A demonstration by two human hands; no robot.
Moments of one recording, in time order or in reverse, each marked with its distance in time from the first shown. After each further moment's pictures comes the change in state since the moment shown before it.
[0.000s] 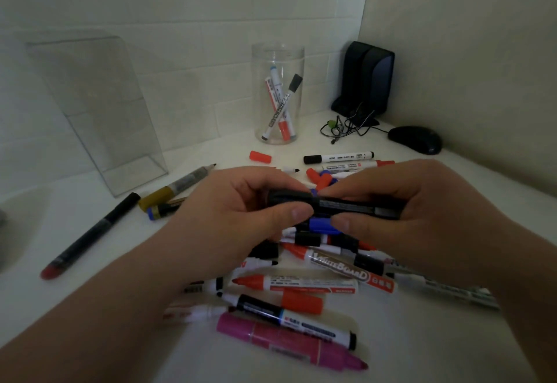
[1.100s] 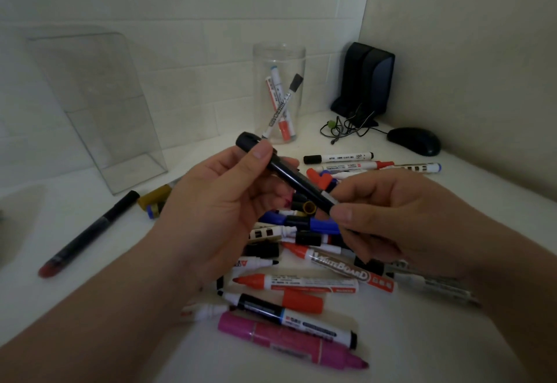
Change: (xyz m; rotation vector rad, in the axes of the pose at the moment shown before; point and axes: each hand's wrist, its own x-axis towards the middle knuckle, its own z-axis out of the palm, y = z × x) left_hand 0.011 -0.005 0.010 -0.813 0.262 -0.127; right_hand 0.009 0.016 0.009 0.601 -0.255 0.289
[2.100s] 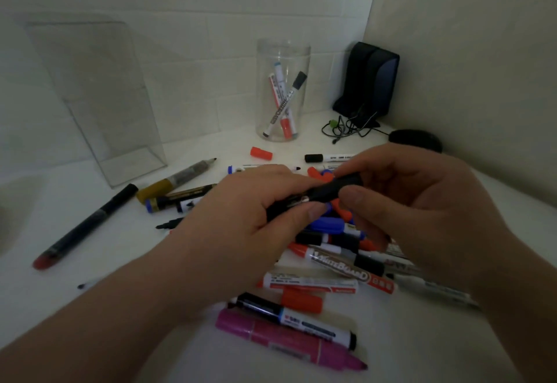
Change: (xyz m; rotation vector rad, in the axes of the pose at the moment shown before) left_hand -0.017 0.004 -0.003 1.250 -0.293 0.436; right_hand -0.009 -0.004 0.014 -0.227 0.379 -0.408
